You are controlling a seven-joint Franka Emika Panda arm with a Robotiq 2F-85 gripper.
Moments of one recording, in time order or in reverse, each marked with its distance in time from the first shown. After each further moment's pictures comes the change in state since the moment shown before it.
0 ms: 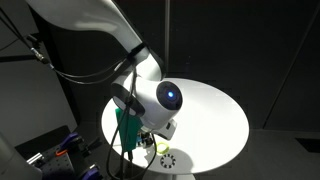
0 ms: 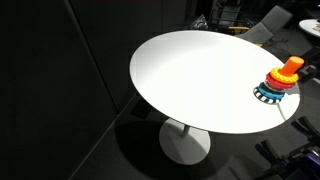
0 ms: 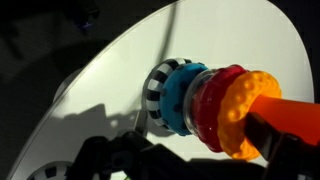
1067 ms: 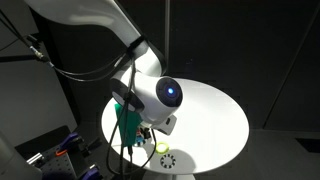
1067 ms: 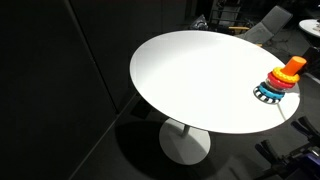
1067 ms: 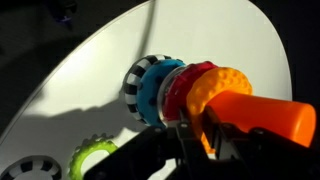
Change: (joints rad) arm 0.000 -0.036 0.000 -0.001 0.031 -0.049 -0.014
